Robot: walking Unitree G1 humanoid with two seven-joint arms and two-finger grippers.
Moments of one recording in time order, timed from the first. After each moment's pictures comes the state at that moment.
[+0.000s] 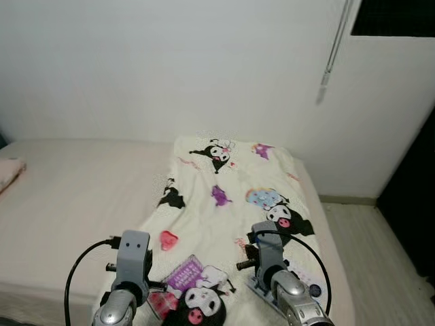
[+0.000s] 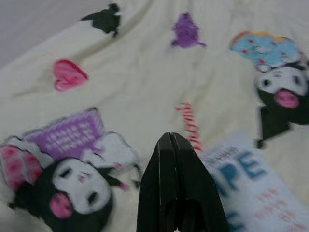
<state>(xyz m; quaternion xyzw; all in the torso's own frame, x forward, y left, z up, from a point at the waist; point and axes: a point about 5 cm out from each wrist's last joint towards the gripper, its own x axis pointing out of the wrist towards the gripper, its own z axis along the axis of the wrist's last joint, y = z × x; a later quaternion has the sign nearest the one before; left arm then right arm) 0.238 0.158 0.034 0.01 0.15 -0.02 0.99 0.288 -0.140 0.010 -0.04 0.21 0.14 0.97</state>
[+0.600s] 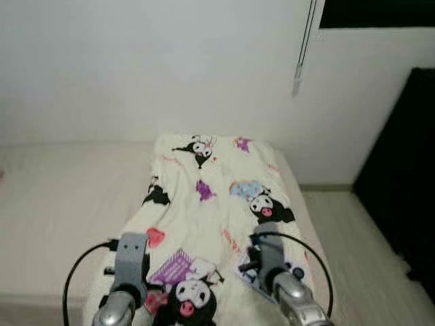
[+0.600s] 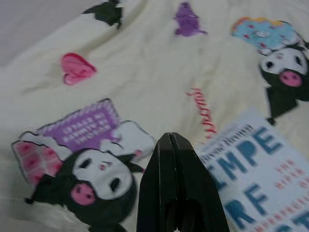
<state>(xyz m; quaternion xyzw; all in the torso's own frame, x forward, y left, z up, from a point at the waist) 0.244 0.159 0.038 0.01 0.15 -0.01 0.99 0.286 -0.138 0.010 -0.04 0.21 0.14 0.97</state>
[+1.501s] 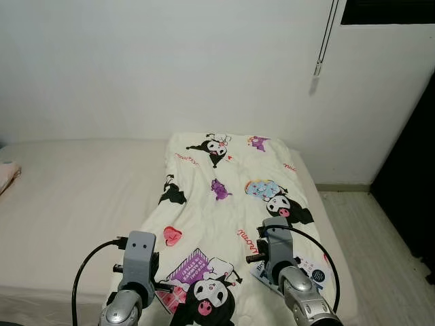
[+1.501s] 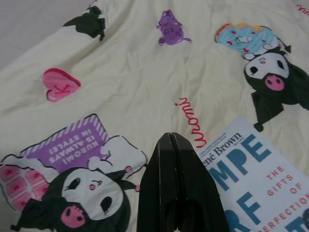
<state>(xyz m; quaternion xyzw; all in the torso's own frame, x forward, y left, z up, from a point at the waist) 0.244 0.151 0.038 0.00 0.15 -0.03 0.99 0.295 -0.149 0.016 -0.03 0.21 0.10 0.97</state>
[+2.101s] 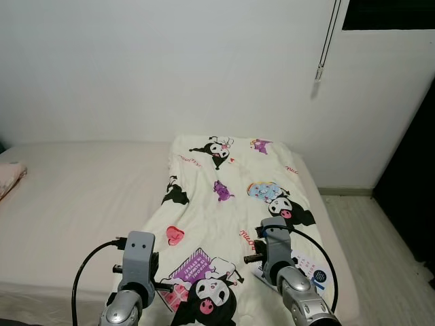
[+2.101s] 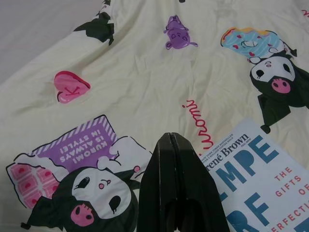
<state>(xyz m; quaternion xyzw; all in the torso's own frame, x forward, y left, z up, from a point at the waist) 0.244 0.150 0.037 0.00 0.15 -0.03 0.99 0.295 -0.147 0.016 -0.02 0.21 0.10 0.97</state>
